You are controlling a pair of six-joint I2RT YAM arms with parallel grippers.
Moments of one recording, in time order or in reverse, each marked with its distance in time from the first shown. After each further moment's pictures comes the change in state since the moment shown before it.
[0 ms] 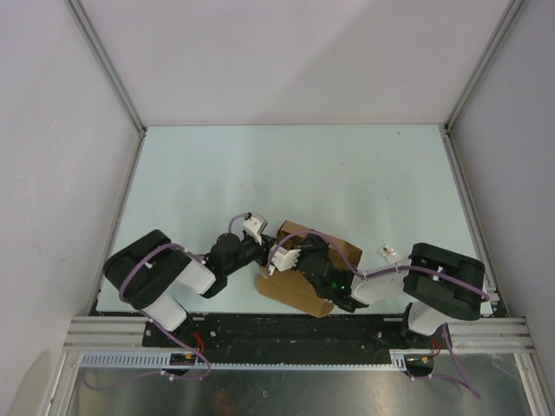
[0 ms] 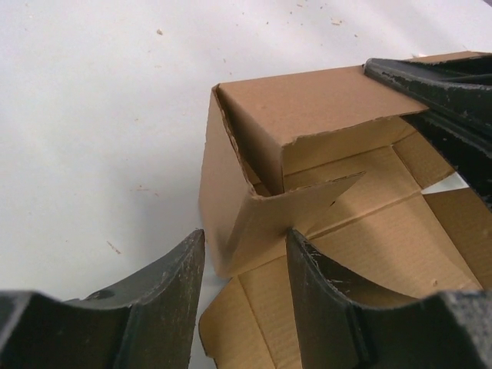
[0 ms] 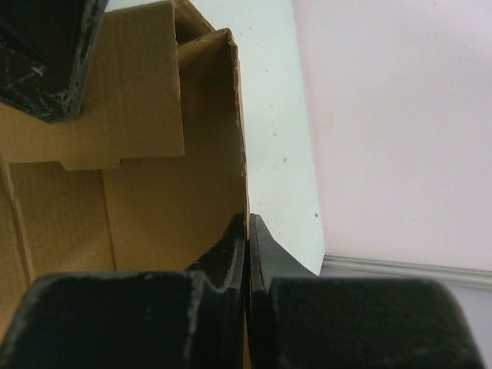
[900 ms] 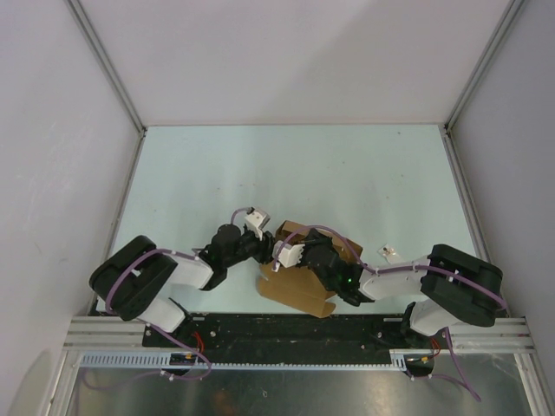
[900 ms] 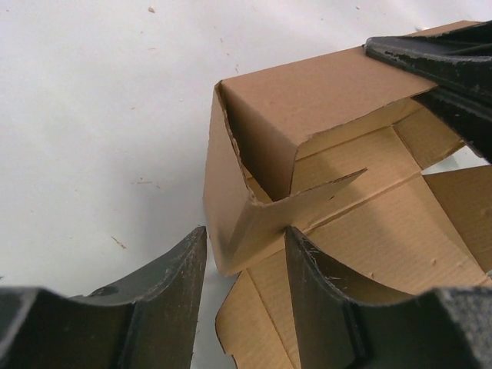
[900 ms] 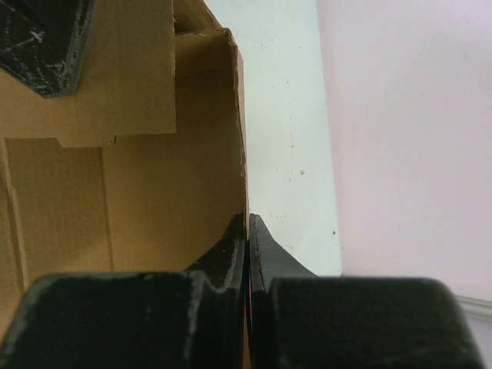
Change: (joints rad) left arm 0.048 -0.098 0.074 -0.262 0.091 0.036; right arm -0.073 -0.101 0.000 -0.133 -0.166 0.020
